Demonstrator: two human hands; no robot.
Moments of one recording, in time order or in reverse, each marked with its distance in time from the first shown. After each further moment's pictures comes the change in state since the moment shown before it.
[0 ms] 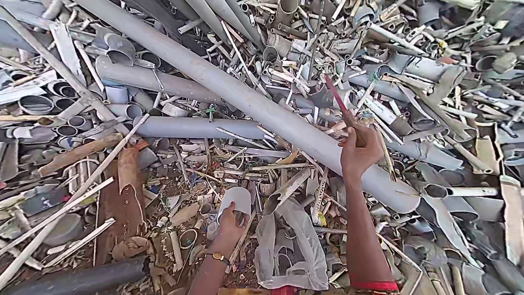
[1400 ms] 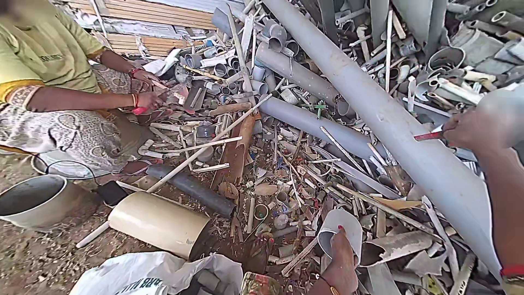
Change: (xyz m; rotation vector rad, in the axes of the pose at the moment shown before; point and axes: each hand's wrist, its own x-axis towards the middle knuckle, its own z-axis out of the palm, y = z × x) left_hand -0.009 0.018 0.010 -0.113 -0.036 -0.212; right_hand 0.040 -0.106 0.254 -0.584 -1.218 0.005
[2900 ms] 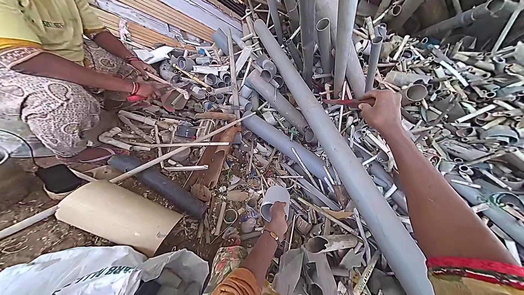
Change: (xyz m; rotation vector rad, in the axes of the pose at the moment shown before) left_hand -0.016 0.059 -0.066 -0.145 0.016 0.263; right_hand -0.127 -0.170 -0.119 0.070 0.451 -0.554
